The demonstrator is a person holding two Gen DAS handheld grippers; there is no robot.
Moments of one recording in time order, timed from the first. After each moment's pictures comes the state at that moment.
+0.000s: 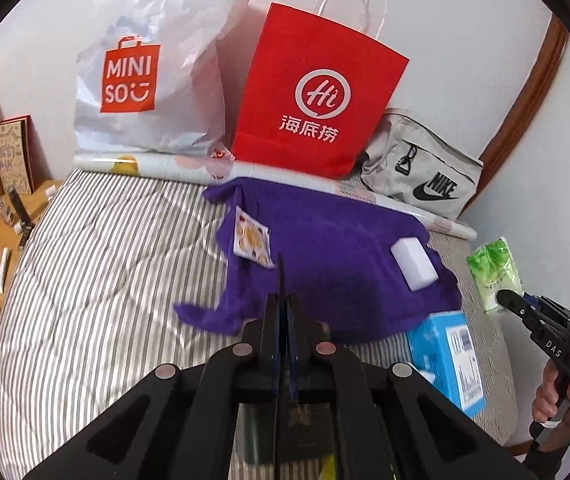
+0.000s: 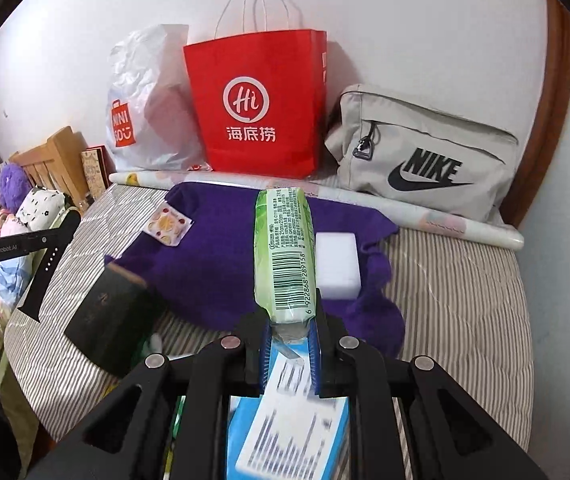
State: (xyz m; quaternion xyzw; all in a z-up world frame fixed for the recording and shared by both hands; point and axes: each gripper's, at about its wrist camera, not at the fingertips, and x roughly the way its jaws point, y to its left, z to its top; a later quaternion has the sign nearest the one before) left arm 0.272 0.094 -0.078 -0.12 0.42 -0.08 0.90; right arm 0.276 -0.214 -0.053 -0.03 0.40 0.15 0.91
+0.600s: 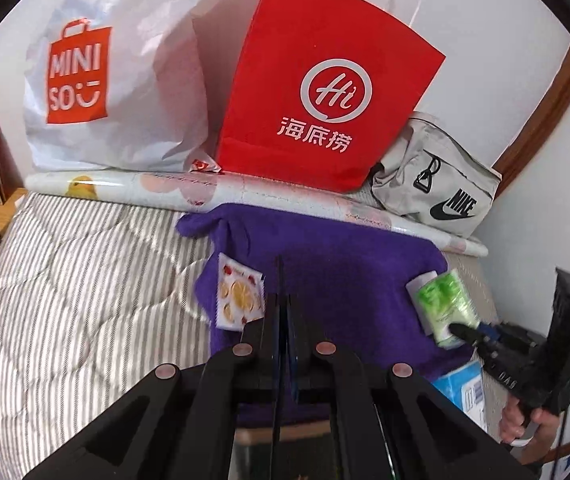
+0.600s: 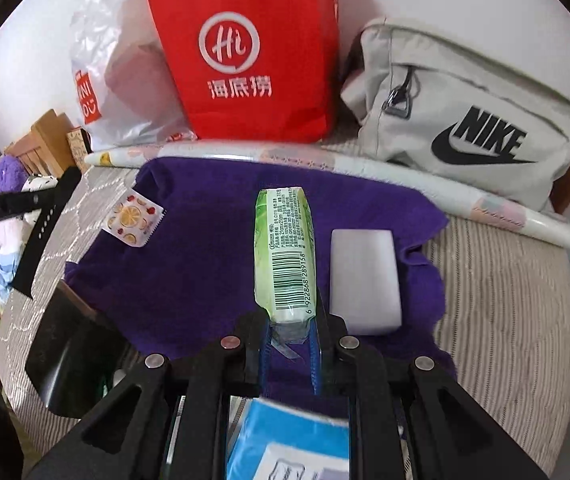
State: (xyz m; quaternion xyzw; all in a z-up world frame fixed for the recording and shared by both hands) left arm 0.367 0.089 -0.098 -0.13 0.44 -0.10 0.88; right arm 0.364 -0.188 -0.117 -0.02 0.47 0.17 0.87
